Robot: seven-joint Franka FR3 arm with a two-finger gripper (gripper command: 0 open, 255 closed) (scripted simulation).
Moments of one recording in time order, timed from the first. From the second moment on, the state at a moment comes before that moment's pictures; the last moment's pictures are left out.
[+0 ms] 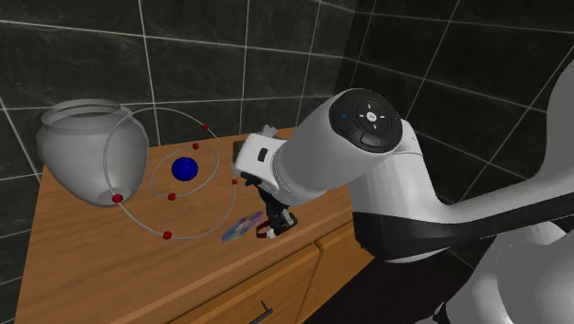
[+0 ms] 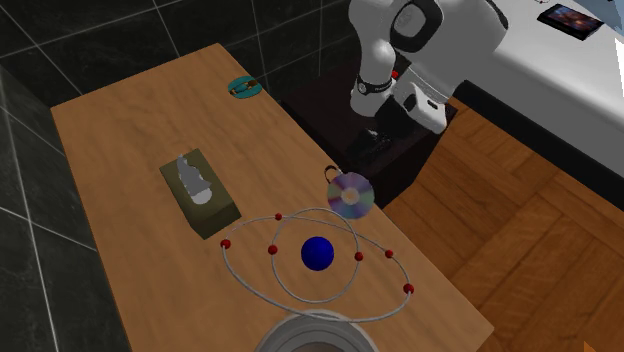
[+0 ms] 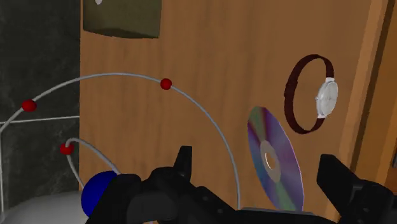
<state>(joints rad) 0.19 -0.36 0.56 -2.53 -0.57 2.53 -0.39</state>
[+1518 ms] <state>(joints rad) 0.24 -0.24 0.45 -2.49 -0.50 2.61 -0.65</state>
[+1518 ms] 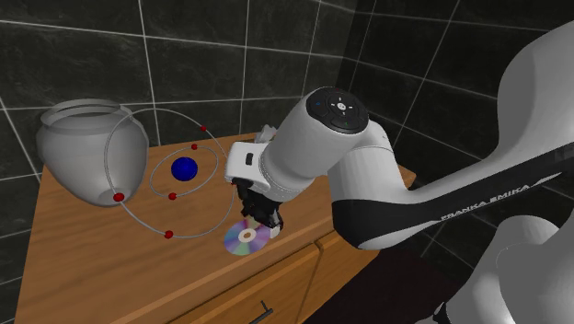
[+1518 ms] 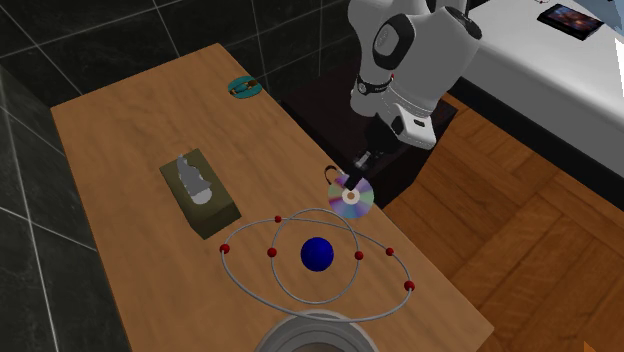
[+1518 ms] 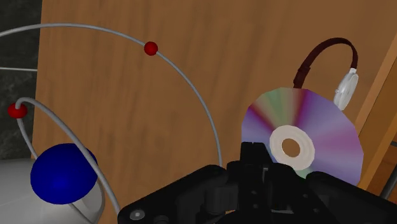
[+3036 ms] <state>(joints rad) -0.45 -0.52 1.03 -2.99 -0.57 3.65 -0.80</state>
